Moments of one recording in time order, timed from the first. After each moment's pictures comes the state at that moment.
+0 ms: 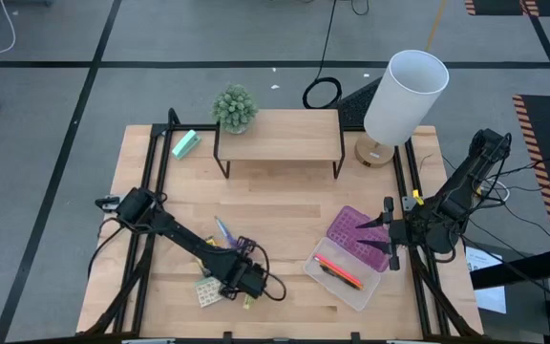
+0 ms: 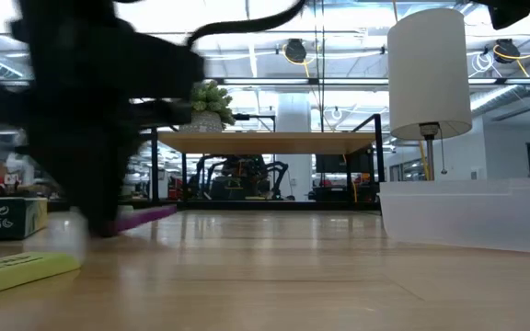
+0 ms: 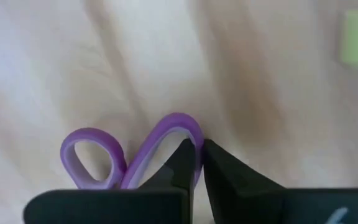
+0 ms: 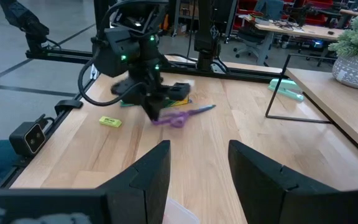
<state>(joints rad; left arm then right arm) -0.50 2.02 1.37 -0.87 -0.22 -0.13 0.89 0.70 0.51 -0.20 0.86 0.22</state>
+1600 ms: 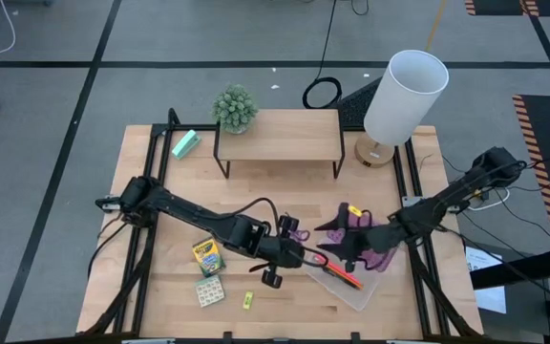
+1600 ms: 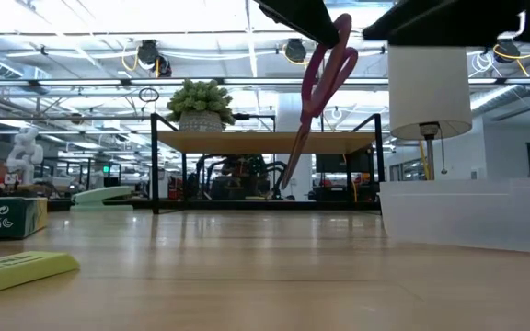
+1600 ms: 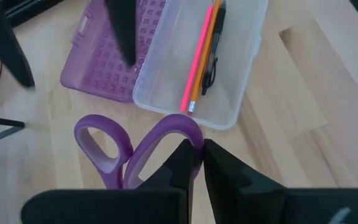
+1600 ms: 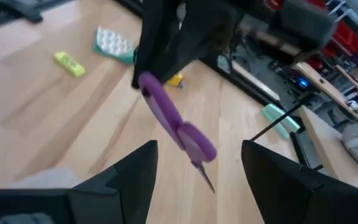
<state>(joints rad) -0.34 1.98 1.74 -0.68 -0.21 0.12 0.52 1.19 0.57 0.21 0.53 -0.38</state>
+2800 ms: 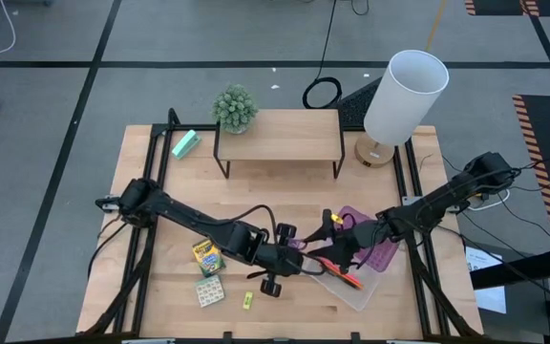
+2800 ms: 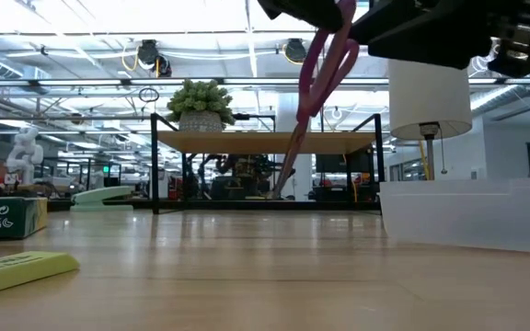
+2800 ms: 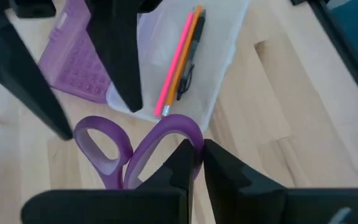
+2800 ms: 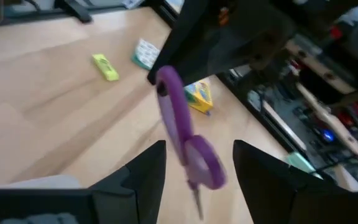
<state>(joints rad) -0.37 1.99 1.74 -0.66 -0.18 0.03 0.42 1.33 0.57 0.40 0.25 -0.61</state>
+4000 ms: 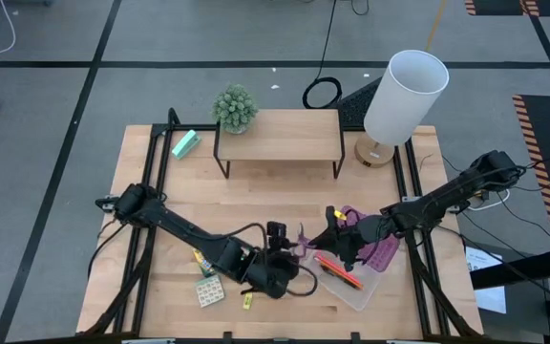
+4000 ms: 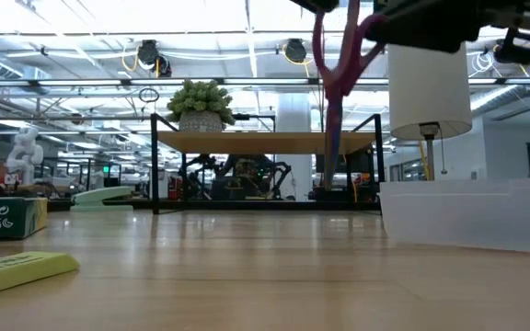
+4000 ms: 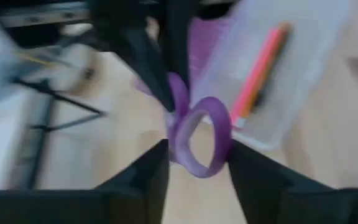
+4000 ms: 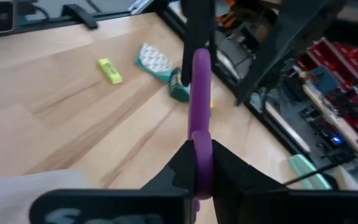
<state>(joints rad) -0.47 1.99 1.74 -0.64 -0.68 -0.01 0.41 1.24 0.57 0.32 0.21 -0.61</state>
